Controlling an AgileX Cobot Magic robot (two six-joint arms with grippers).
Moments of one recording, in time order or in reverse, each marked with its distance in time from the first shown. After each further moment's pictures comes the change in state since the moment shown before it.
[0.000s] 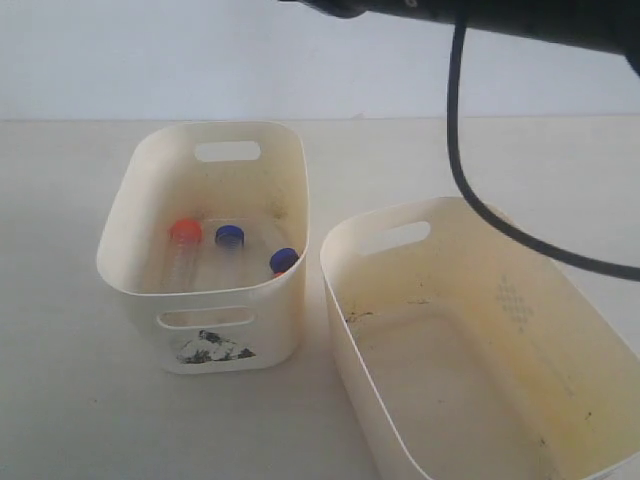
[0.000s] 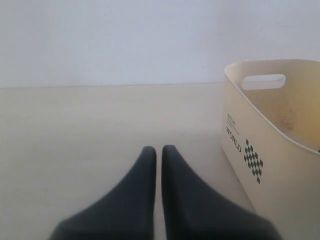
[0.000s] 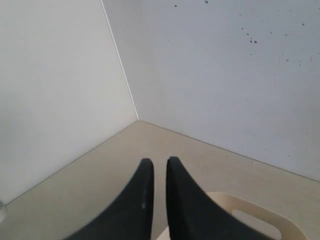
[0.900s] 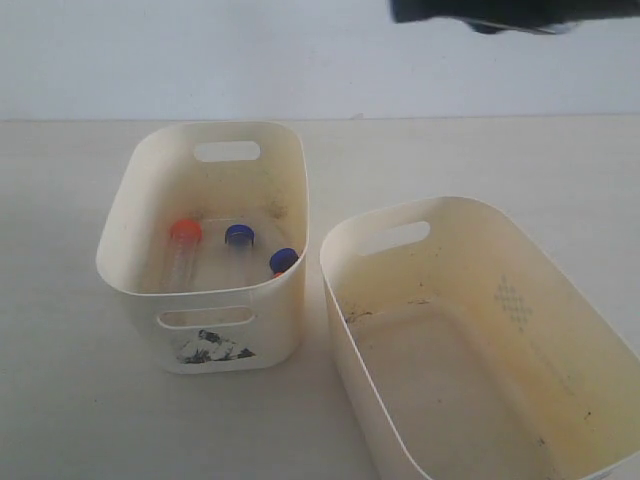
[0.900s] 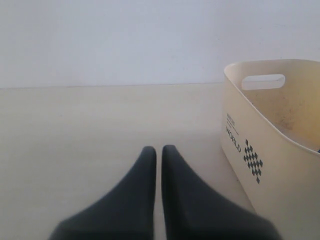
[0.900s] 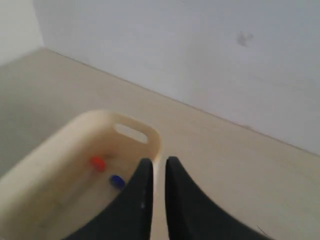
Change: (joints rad) left arm 0.000 0.000 0.000 0.000 0.000 0.000; right arm -0.170 -0.233 0.049 0.000 0.485 -0.204
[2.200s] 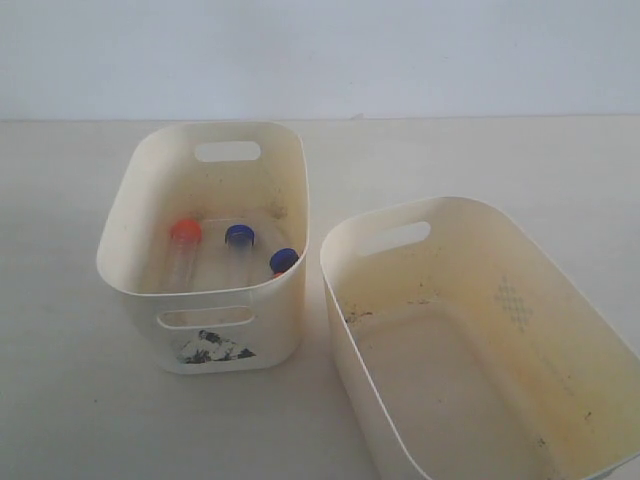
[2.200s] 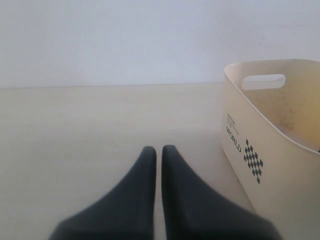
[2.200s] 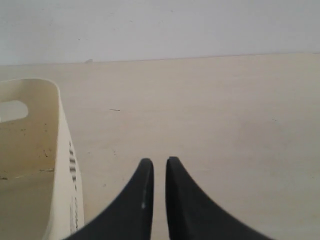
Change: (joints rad) left arm 0.000 0.000 0.000 0.000 0.000 0.000; right arm -0.565 -1.089 0.997 0.167 -0.033 -0.124
